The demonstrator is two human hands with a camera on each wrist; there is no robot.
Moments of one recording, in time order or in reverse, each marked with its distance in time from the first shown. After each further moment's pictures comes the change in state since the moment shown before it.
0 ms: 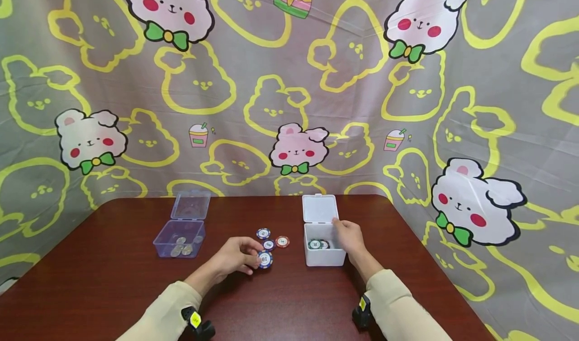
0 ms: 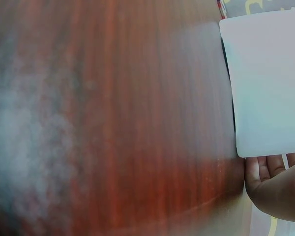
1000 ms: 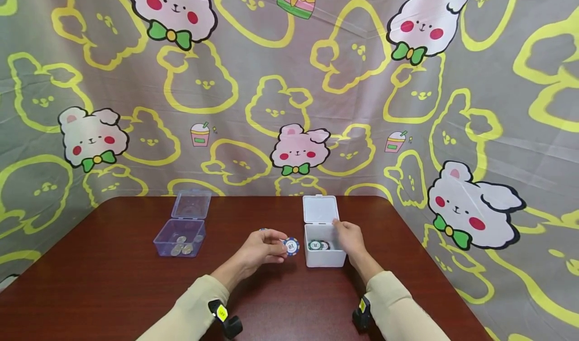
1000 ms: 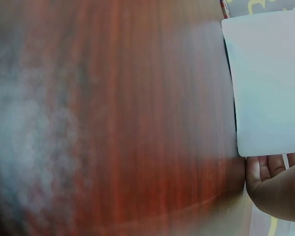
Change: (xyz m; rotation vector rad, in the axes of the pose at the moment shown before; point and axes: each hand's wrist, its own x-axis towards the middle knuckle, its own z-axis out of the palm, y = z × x) left_hand 0.024 0.017 0.052 -0.280 -0.007 0.036; right_hand 0.000 0.000 0.000 -0.022 -0.024 -0.002
